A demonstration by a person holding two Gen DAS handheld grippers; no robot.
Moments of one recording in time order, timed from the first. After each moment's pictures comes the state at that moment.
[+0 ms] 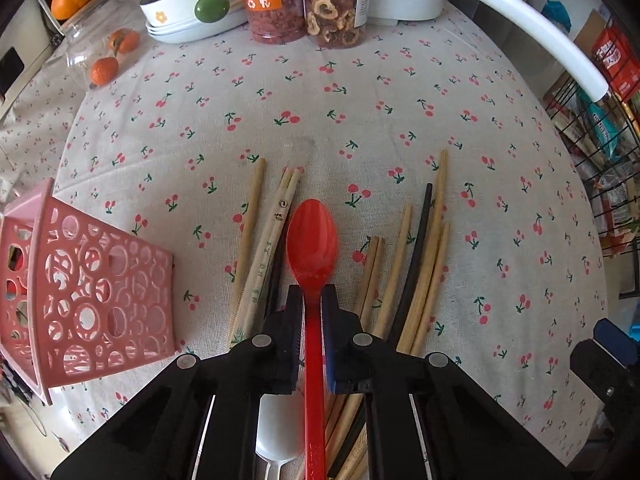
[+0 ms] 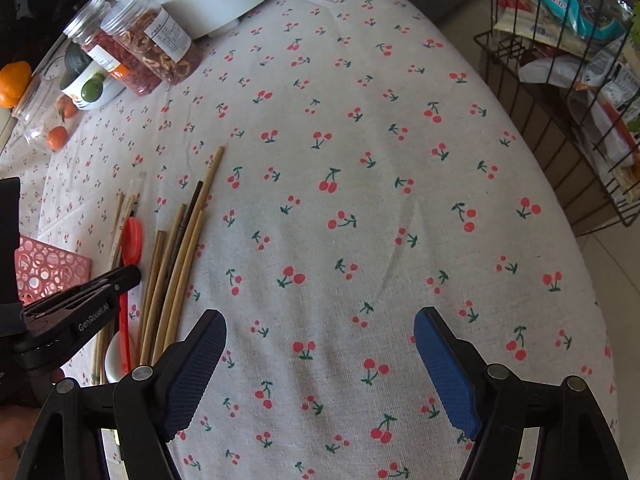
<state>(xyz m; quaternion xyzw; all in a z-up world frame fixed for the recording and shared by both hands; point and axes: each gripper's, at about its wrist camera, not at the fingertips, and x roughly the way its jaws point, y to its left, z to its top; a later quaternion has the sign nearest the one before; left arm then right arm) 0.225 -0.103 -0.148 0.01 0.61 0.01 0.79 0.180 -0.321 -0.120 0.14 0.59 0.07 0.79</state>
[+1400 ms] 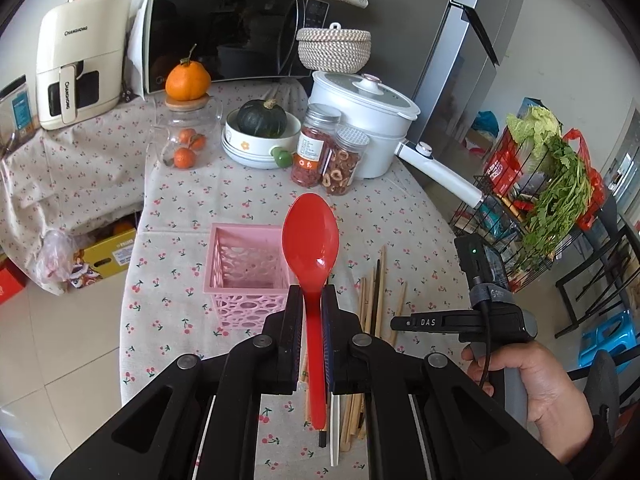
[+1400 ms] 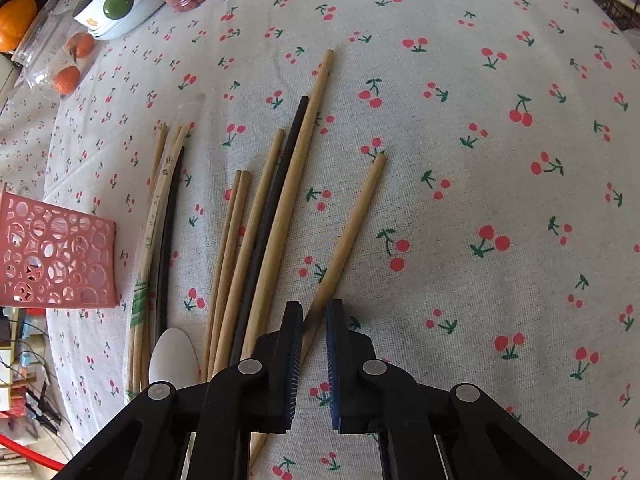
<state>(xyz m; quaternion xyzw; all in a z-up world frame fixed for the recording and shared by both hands) 0.083 0.013 -0.007 -0.09 0.40 -0.08 0.91 0.192 -0.224 -0.163 0.14 0.64 0.10 0.75</state>
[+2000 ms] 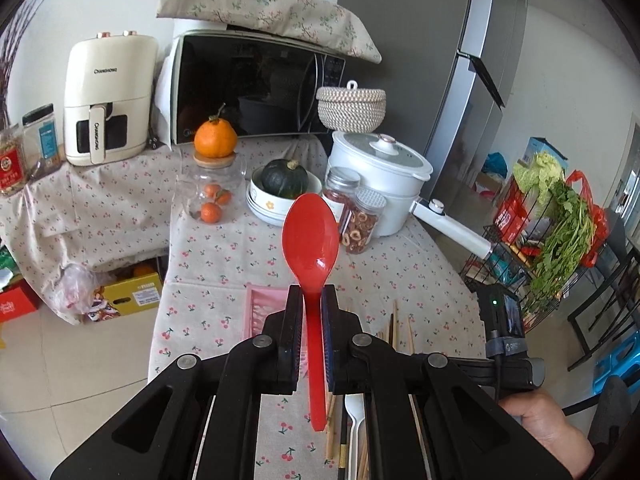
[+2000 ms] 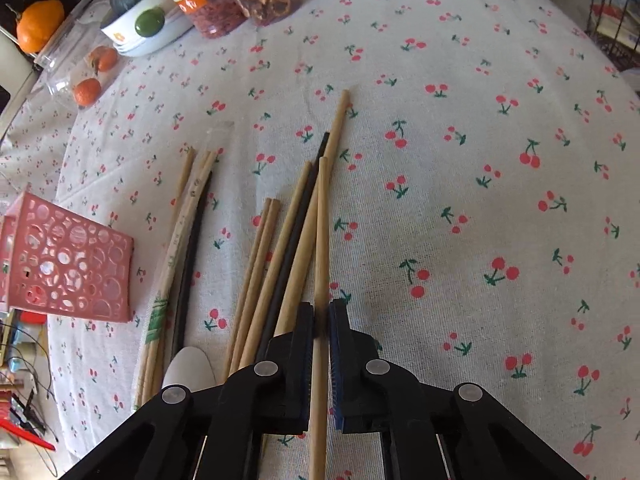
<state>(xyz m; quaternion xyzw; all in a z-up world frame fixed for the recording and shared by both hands) 0.075 0.044 0.028 -0.10 0.31 -0.04 0.95 0.187 -0.209 -0.142 0.13 0.58 0.11 0.80</state>
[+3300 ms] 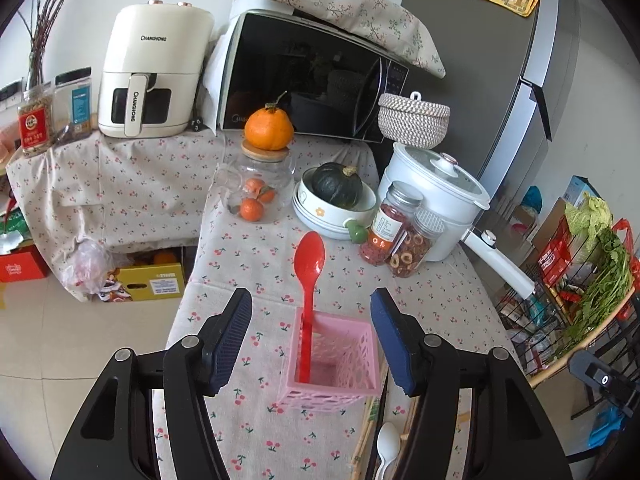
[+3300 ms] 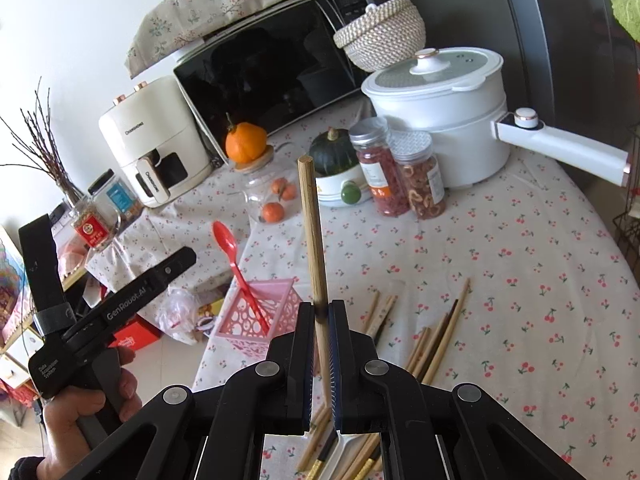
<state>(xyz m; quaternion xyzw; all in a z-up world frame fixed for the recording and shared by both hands) 0.112 0.079 -0.008 -0.15 0.32 0.03 0.94 0.094 -0.199 0.012 0.14 0.35 0.25 0.89</state>
